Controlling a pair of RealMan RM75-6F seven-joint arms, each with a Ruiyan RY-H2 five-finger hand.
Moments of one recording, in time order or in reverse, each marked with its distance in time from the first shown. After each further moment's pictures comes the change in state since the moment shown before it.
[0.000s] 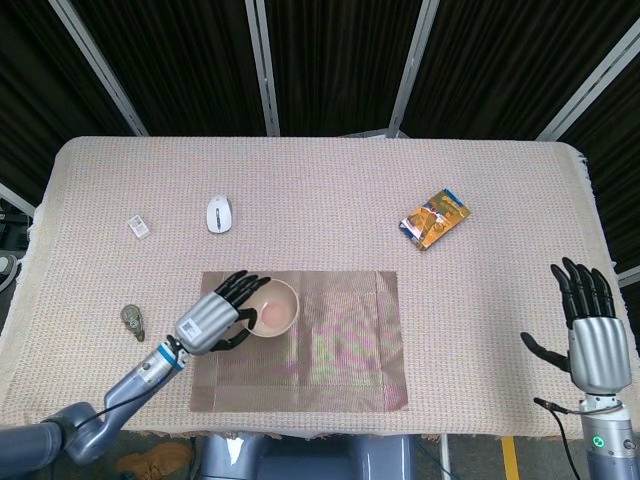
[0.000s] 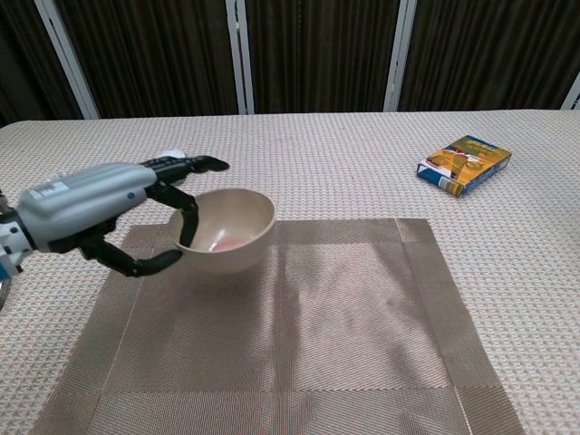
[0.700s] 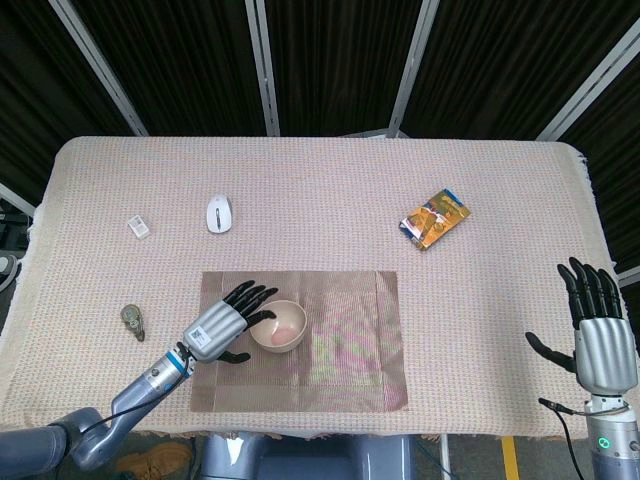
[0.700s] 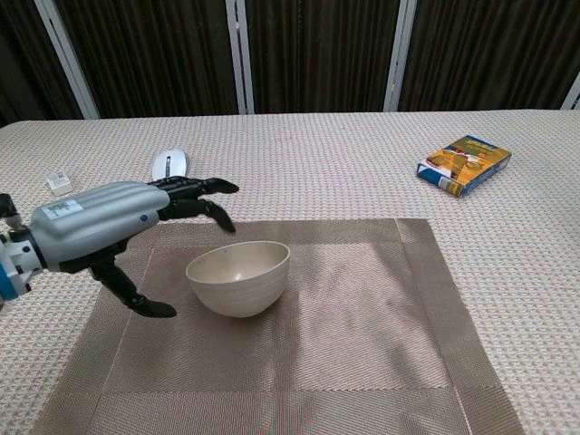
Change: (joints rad) left arm 0.003 0.016 0.017 -0.056 -0.033 -0.025 0.076; right arm -0.006 0.010 0.001 0.001 0.000 0.007 0.021
